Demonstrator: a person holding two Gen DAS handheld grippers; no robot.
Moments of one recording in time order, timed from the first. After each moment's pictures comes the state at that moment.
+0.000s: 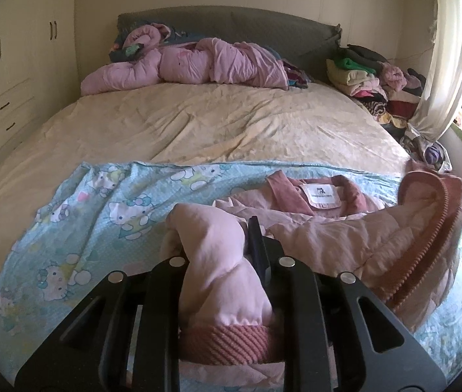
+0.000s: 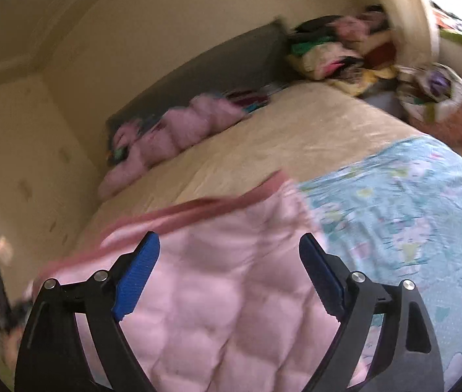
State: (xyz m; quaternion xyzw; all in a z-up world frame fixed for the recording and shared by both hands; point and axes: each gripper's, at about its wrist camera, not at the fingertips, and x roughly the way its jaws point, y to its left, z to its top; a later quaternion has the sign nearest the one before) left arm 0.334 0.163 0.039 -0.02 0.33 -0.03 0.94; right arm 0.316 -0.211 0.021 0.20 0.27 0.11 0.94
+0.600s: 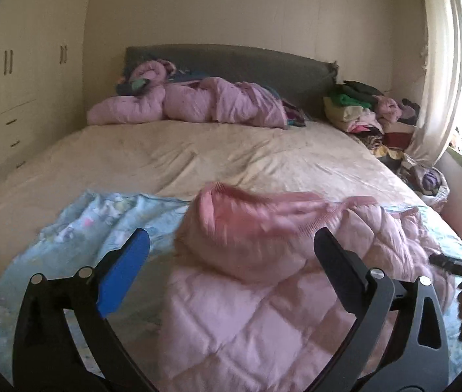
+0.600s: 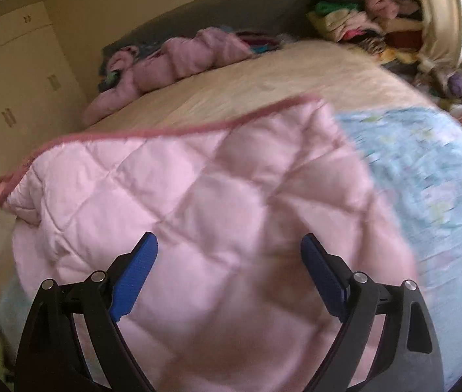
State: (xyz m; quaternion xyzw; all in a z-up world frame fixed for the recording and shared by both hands) left arm 0.304 0.177 0.043 -0.03 0.24 -0.02 0.97; right arm 0.345 -0.178 -0.054 0.12 0.35 0.05 0.93
